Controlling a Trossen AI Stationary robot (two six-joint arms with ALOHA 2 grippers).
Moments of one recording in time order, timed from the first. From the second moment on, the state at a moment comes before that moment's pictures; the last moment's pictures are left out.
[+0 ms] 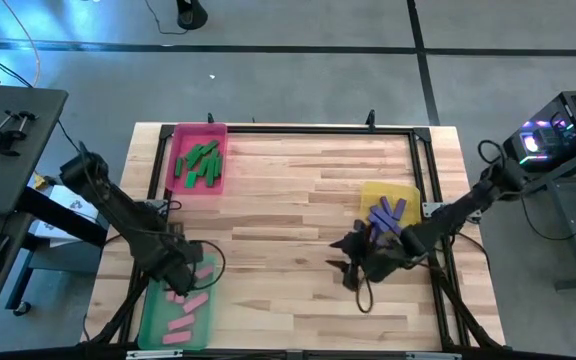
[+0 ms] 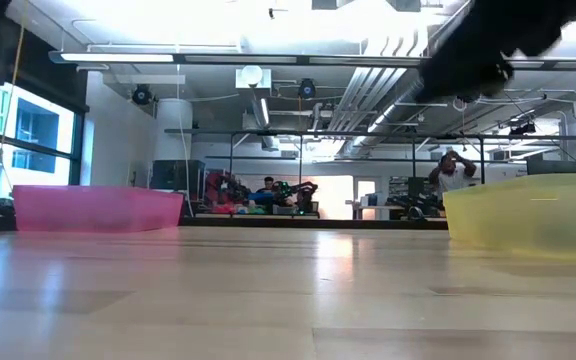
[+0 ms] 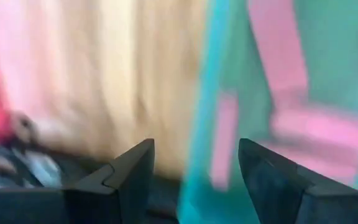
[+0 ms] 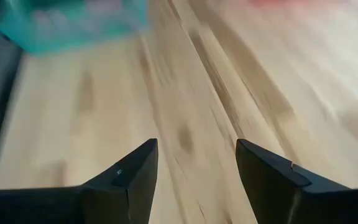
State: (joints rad) left arm -0.80 1.39 0.90 -1.27 -0.06 -0.90; right arm 0.57 1.41 0.80 -0.12 0.59 0.59
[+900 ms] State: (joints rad) left arm -0.52 1.37 0.97 -0.47 -0.87 -0.49; right arm 0.33 1.46 0.80 -0.82 0.31 1.08
